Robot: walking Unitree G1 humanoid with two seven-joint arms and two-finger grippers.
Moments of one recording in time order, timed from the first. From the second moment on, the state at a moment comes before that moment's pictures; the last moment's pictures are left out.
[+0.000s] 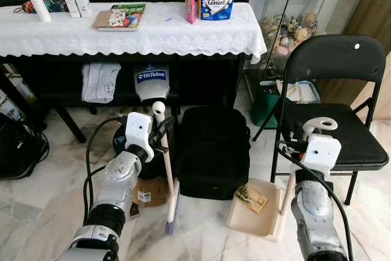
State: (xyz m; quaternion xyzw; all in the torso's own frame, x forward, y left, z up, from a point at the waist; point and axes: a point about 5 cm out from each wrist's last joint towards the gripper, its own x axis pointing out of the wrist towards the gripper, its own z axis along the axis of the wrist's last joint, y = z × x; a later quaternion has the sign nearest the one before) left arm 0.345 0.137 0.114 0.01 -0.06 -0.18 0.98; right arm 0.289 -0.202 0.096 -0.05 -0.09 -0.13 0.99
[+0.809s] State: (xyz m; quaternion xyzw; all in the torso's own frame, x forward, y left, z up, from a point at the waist) left arm 0.342 0.126 0.120 0.01 -0.07 -0.22 0.97; right arm 0.288 -0.201 0.099 -0.04 -0.08 -0.14 0.99
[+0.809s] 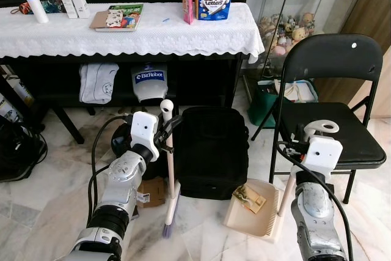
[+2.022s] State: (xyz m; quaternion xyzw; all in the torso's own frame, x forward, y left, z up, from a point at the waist) left arm 0.337 0.130 0.117 0.01 -0.08 -0.21 0.97; right arm 0.289 -0.193 0.099 -0.03 -0.08 -0.13 0.99
